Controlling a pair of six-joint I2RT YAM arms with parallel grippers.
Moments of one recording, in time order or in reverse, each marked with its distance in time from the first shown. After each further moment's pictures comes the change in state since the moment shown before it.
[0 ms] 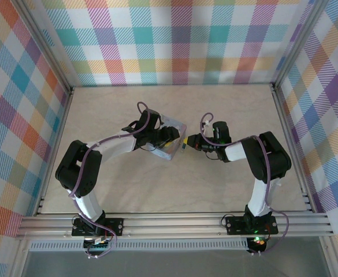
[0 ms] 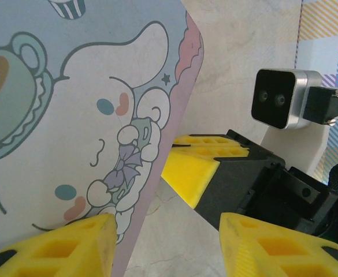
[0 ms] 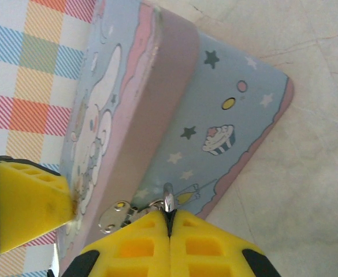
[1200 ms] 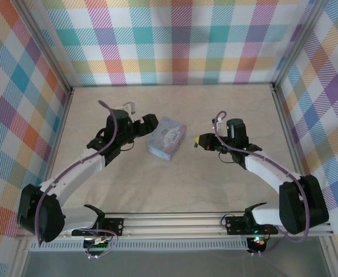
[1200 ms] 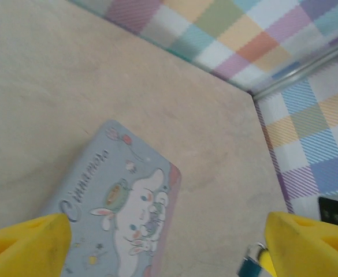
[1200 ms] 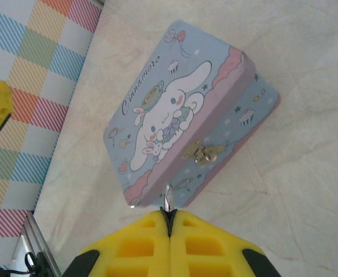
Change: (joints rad) left arm 0.109 -0.532 -0.225 0.048 -0.354 0.182; right arm -0.019 -0.593 -0.047 -0.595 0.143 -0.224
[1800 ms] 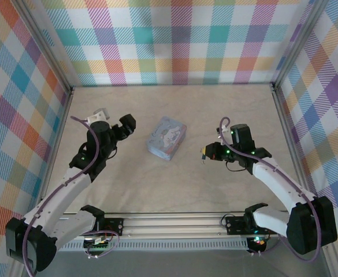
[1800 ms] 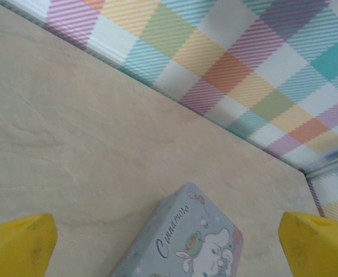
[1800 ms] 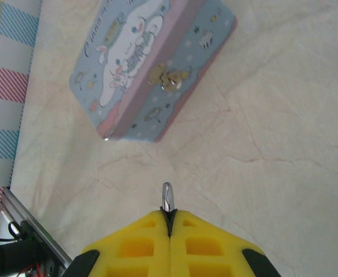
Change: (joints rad) left arm 0.083 -0.257 -0.142 -0.036 -0.281 0.029; right arm 0.000 -0.159 0.016 -0.388 0.057 -0.061
